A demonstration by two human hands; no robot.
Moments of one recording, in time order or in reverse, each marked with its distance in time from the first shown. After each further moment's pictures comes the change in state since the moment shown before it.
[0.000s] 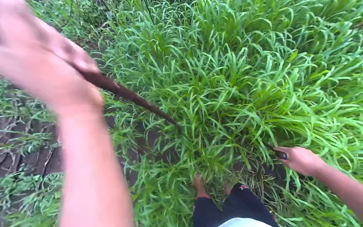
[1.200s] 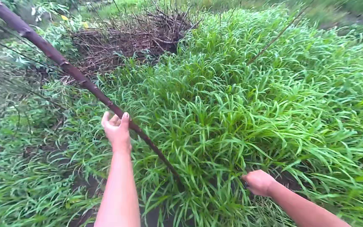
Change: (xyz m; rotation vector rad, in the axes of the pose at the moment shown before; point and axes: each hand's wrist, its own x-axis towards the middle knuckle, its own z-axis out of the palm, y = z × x) left_hand 0.109 -0.217 0.100 0.028 -0.357 -0.184; right_hand 0.040 -0.162 0.018 0.066 -0.035 0.014
